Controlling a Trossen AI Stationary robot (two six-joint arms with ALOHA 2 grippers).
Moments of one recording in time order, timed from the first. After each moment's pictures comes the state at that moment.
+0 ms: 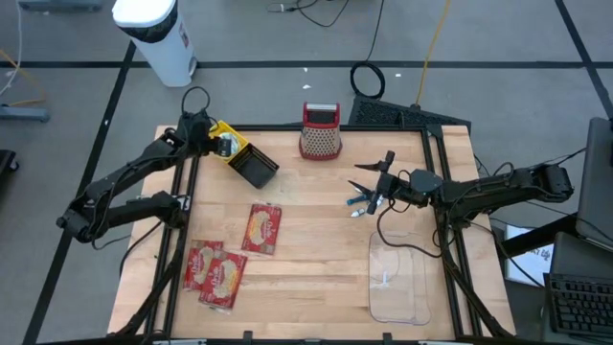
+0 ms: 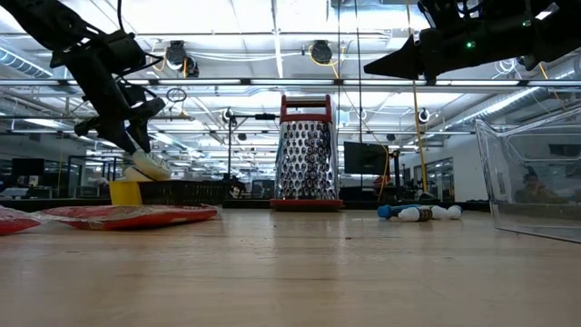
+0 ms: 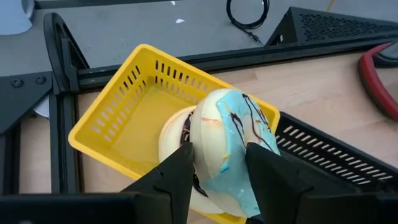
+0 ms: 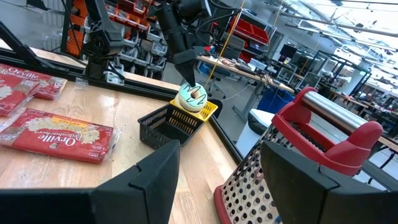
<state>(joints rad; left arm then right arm) 1.00 0.95 0.58 -0.42 -0.06 -0.32 -0.03 1.01 0.38 0.60 0.34 -0.36</state>
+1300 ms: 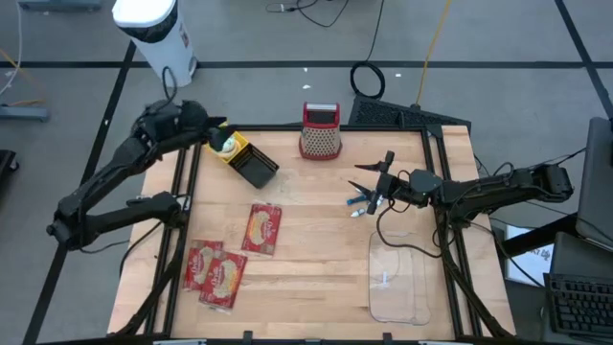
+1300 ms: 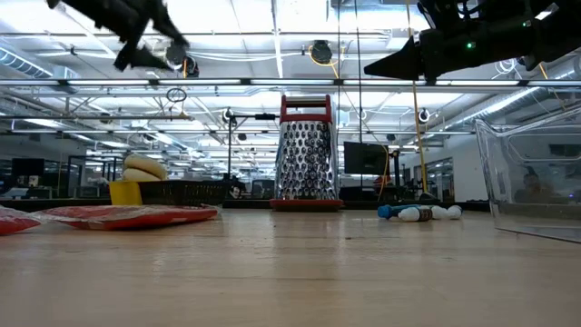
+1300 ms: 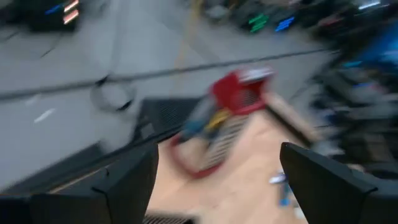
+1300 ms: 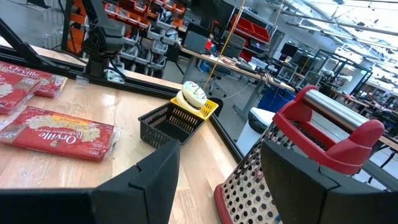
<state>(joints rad) 0.80 0.76 0.88 -0.40 0.21 -0.36 -0.03 1.01 0.38 0.59 0.34 -0.35</state>
